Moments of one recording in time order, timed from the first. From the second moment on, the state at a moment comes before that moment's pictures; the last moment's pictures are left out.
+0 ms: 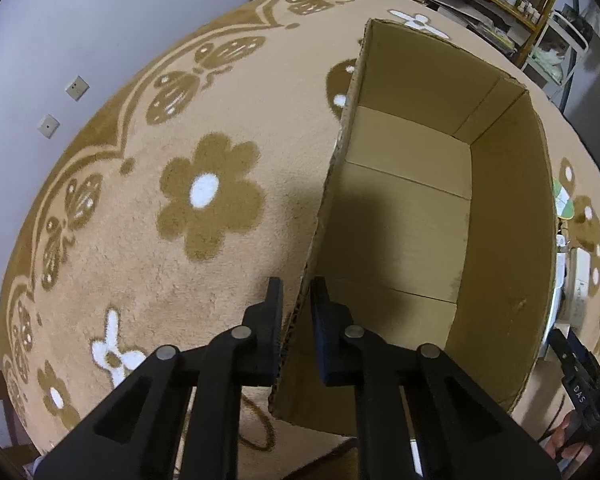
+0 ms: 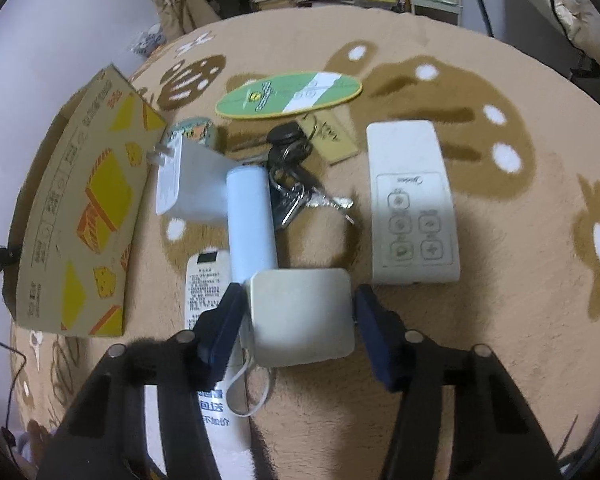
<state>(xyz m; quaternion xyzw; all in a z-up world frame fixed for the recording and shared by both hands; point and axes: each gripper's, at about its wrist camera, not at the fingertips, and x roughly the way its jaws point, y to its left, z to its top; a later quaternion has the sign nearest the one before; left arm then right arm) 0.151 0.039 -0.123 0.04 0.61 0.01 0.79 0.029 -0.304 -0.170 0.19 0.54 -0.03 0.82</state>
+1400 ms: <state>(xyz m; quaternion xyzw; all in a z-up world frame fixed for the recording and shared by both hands) 0.152 0.035 -0.123 0.06 0.61 0.03 0.79 0.058 -0.290 -0.103 0.19 0.46 0.02 0.87</state>
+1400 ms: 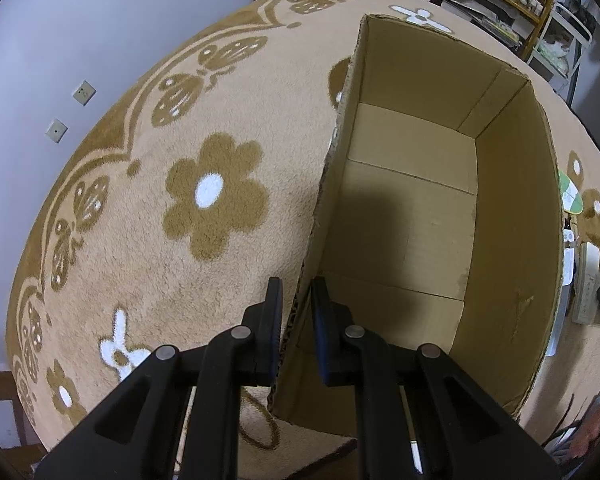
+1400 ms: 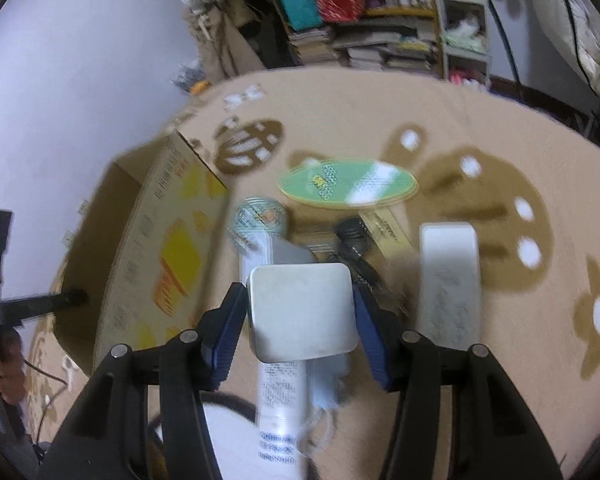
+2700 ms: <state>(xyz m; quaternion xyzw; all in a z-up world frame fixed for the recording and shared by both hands) 0.151 0.026 -0.125 0.09 0.60 0.03 0.80 0.124 -0.155 -0.066 0.07 0.39 0.17 0.90</state>
